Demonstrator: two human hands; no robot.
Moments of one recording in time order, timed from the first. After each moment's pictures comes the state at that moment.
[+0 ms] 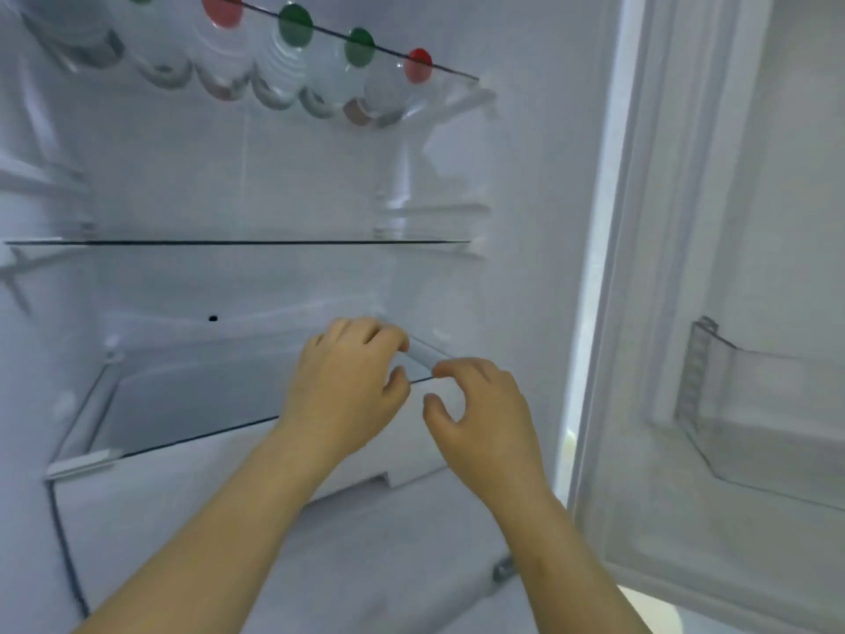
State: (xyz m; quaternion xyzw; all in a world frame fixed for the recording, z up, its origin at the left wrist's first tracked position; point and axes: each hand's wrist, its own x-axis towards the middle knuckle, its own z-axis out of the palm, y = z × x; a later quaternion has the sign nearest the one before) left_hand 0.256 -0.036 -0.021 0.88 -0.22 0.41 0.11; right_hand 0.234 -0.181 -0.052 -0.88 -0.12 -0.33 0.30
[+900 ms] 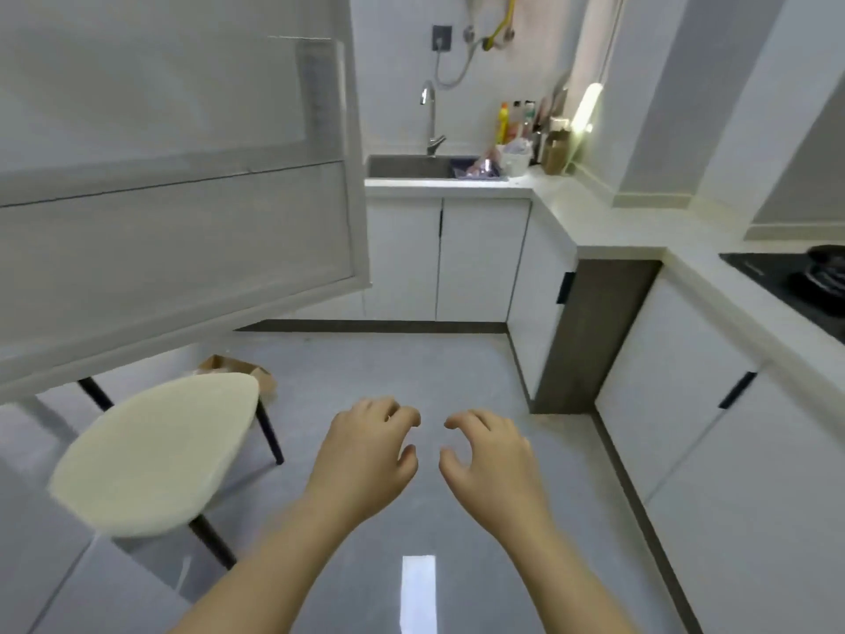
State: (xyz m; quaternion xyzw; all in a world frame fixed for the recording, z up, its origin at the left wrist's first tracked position) left_hand -0.053 -0.432 -0.237 0.74 -0.65 0.02 0.15; right_hand -0.200 -0.496 -0.243 -0.87 0.42 -0.18 0.18
